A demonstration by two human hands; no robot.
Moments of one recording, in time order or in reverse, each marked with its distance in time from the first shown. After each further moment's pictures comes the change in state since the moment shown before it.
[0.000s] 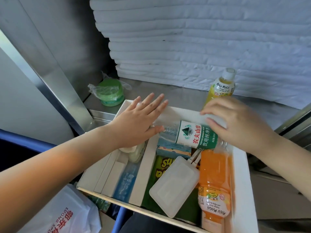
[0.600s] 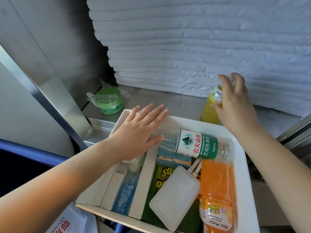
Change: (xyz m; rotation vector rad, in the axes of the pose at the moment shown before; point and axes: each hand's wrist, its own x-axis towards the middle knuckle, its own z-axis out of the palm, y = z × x) left_hand 0.001 -0.003 0.013 -0.088 0.084 -0.007; right_hand 0.042 0.039 0.025 -0.164 0.102 0.530
